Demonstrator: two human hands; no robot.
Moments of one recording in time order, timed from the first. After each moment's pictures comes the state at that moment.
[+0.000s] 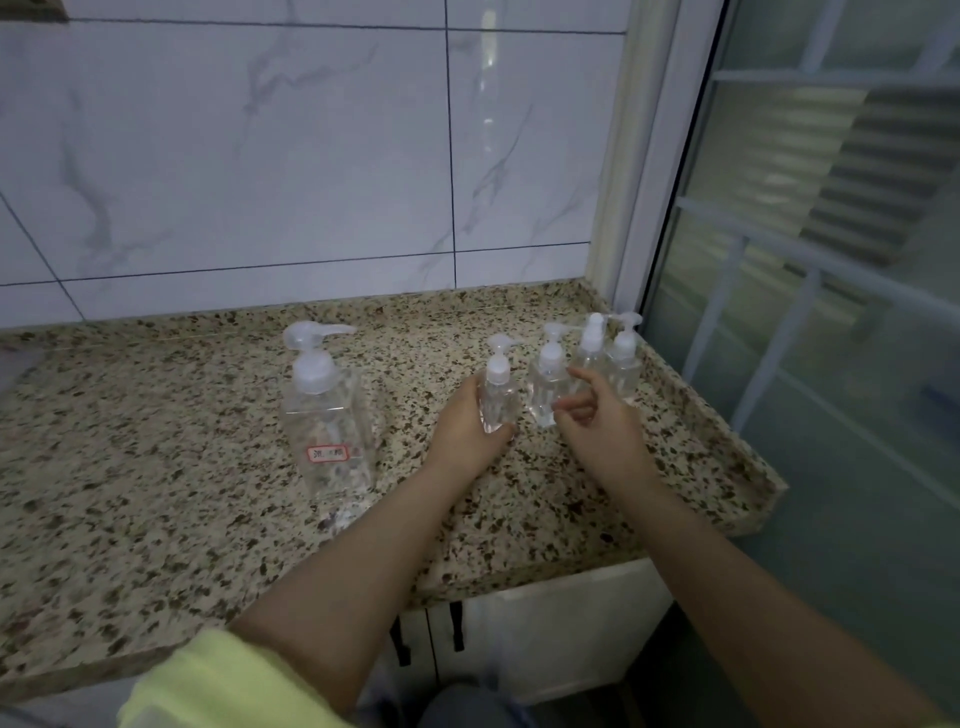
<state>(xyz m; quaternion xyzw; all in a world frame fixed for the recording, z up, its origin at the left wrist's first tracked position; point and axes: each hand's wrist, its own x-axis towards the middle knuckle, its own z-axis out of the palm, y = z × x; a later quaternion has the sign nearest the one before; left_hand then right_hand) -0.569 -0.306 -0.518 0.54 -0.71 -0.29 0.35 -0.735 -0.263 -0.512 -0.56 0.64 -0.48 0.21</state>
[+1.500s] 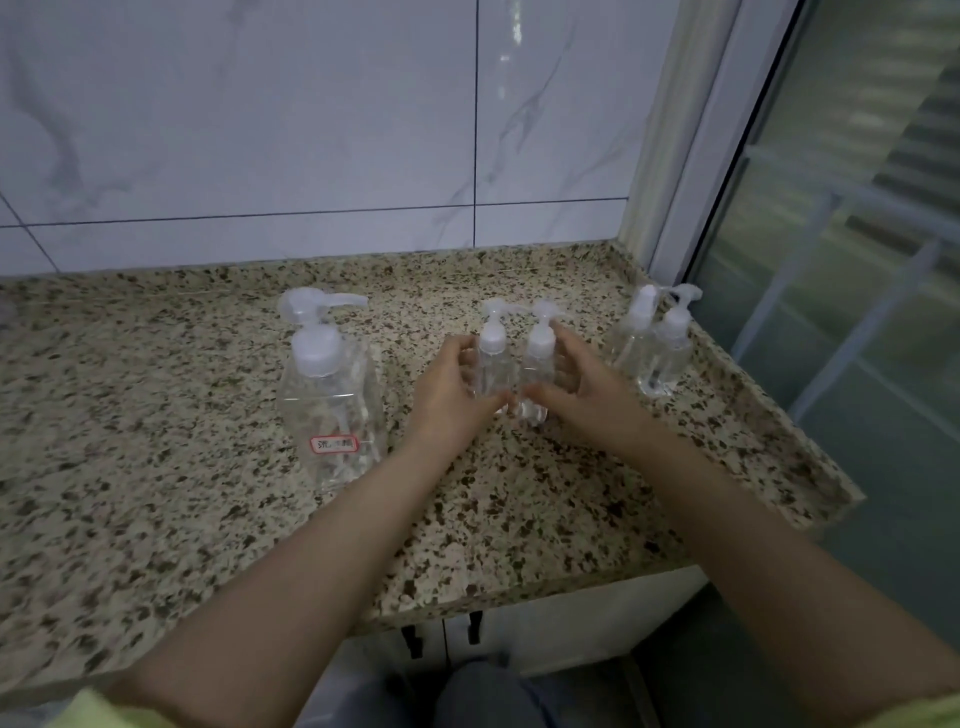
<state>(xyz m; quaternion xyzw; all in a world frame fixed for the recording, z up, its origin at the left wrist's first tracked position) -0.534 -0.328 -0.509 0.56 -0.67 -0.32 0.38 -0.713 -0.306 -0.505 -0.66 0.54 -0.38 0.35</state>
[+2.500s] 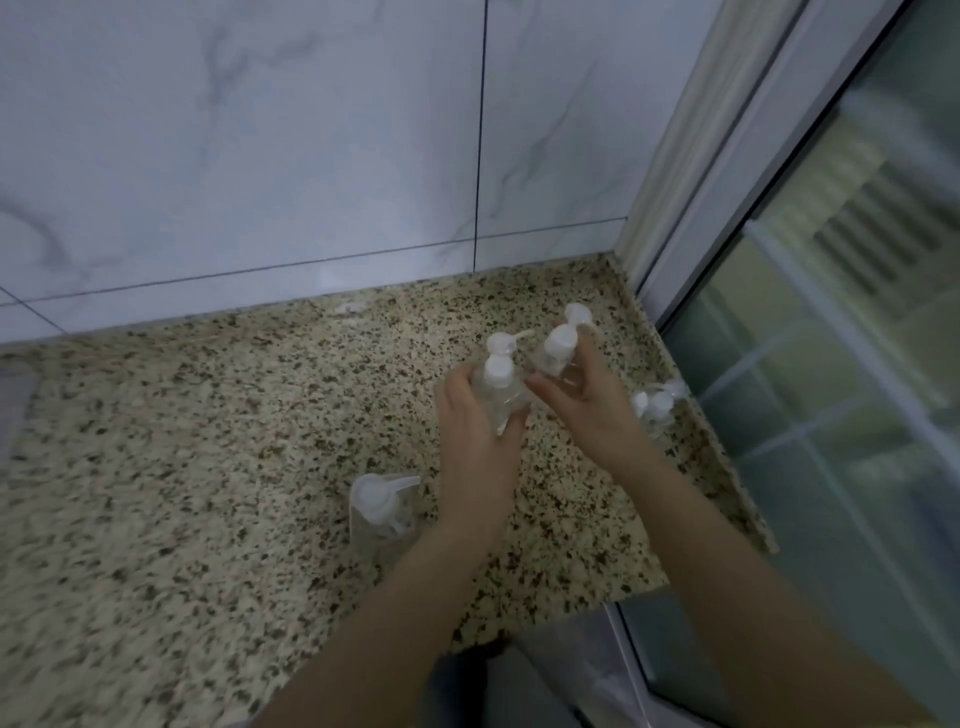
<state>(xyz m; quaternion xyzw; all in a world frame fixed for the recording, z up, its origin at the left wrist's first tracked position) -0.540 -0.334 -0.378 0.59 -0.60 -0.34 0.42 -0.680 -0.346 -0.371 -0.54 0.62 -0.42 0.38</state>
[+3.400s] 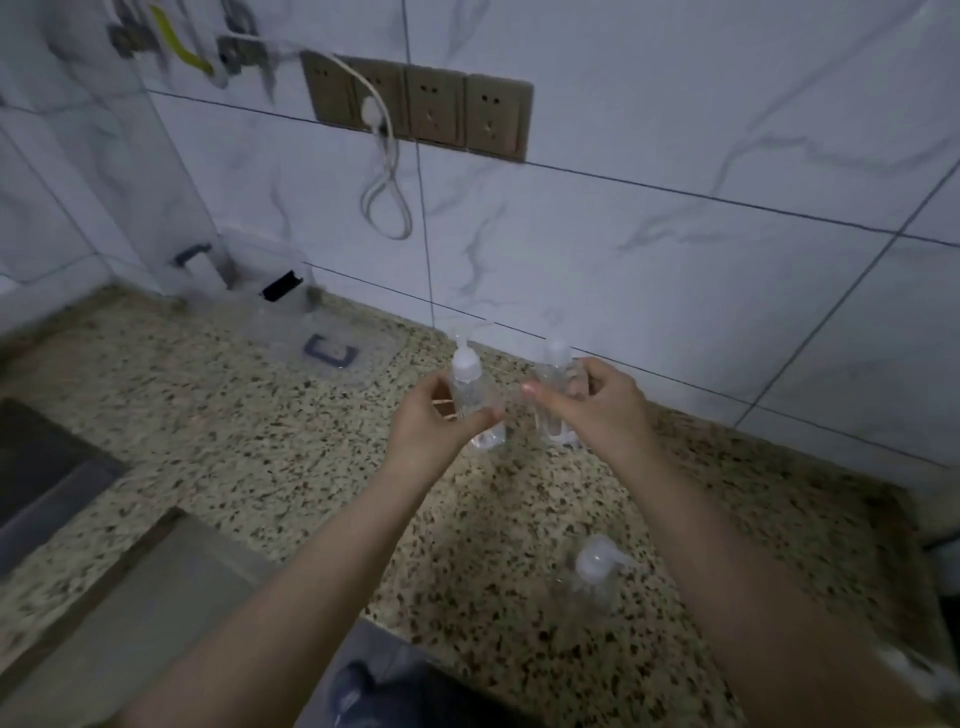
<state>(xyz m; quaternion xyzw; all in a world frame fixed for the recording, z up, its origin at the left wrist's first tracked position) -0.285 -0.286 -0.262 0.71 -0.36 -0.29 0.53 -0.450 -0.389 -0.252 -0.67 0.47 -0.32 0.48</state>
